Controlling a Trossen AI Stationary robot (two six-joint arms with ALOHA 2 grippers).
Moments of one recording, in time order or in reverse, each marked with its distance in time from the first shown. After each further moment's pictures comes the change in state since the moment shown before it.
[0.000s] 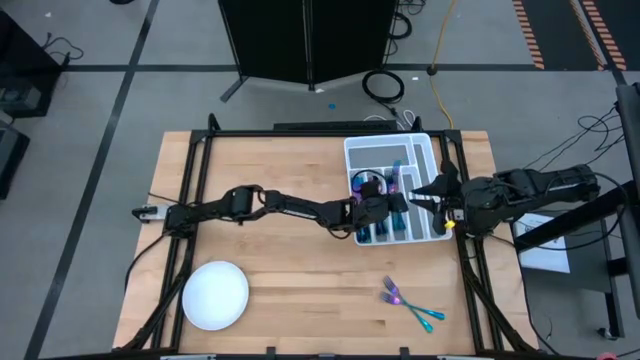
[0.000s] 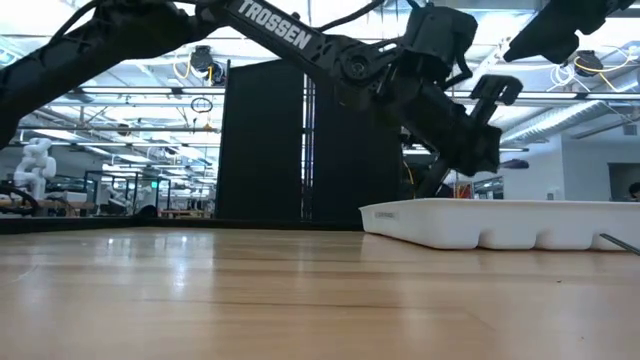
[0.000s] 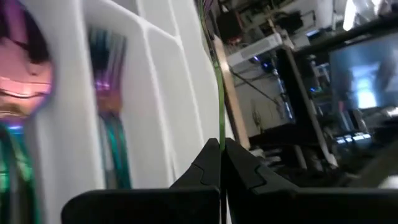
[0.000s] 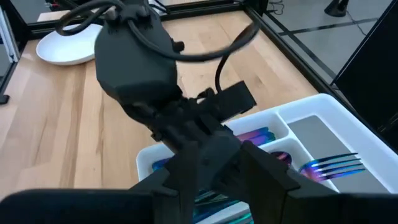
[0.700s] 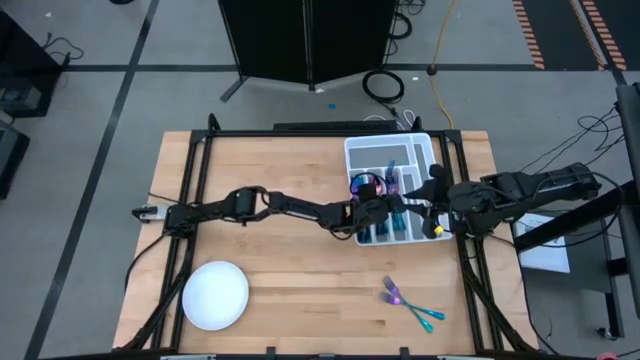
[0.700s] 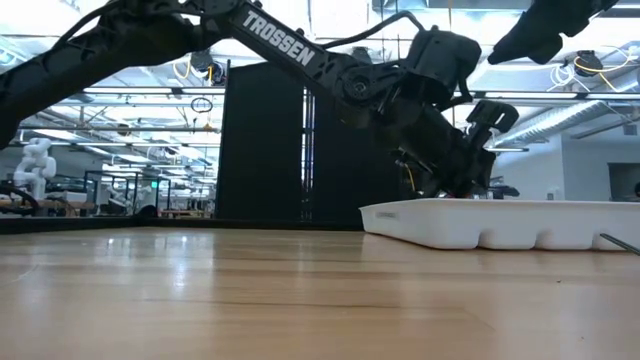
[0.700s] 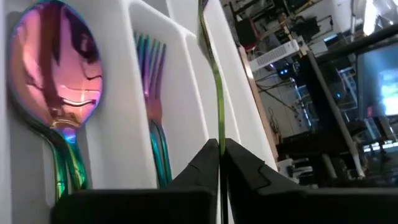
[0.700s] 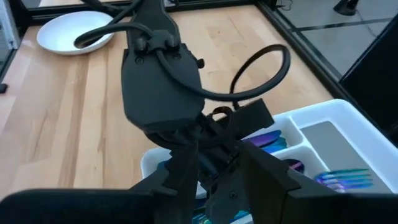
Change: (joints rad) left arm 0.011 0.051 0.001 -0.009 -0.056 0.005; right arm 0.000 0.102 0.000 0.085 -0.016 -0.036
